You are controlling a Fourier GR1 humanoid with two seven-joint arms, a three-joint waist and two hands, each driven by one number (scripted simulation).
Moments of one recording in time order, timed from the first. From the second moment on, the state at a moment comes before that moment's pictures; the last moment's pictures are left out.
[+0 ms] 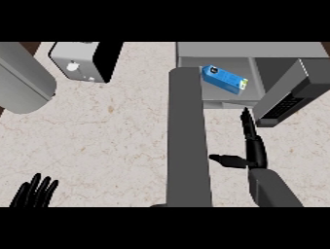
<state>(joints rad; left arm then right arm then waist) 0.57 0.07 0.03 -1.88 0.20 -0.49 -0.41 -0.51 -0.08 -0.18 -0.26 -0.01 -0.14 -1.06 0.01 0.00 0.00</state>
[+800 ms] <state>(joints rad) 0.42 0.07 -0.14 -1.76 -0.01 -0.52 -0.38 -0.13 -0.21 -0.17 -0.62 -0.09 0.00 -1.02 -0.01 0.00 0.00</state>
